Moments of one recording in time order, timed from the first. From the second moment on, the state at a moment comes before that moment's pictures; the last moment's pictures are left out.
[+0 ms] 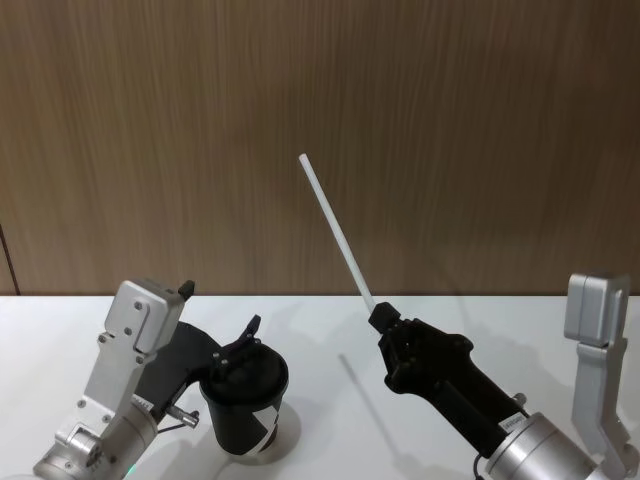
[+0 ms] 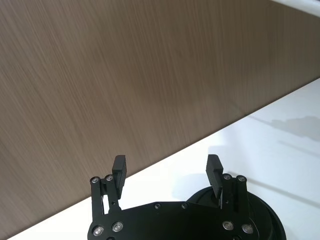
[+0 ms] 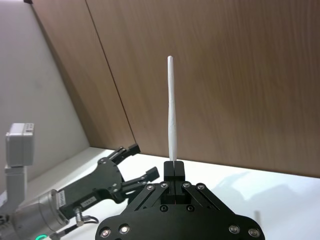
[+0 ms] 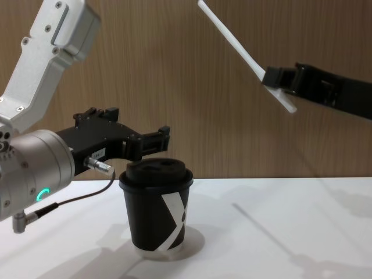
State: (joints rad) left arm -0.24 0.38 0.45 -1.63 -0.20 0.01 -0.01; right arm -0.01 0.17 -0.19 -1.90 0.47 0.26 0.36
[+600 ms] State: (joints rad) left arm -0.23 0.38 0.42 -1.65 -0.29 -0.01 -0.09; right arm -0.02 0.16 -0.21 -1.91 0.50 0.25 0.39
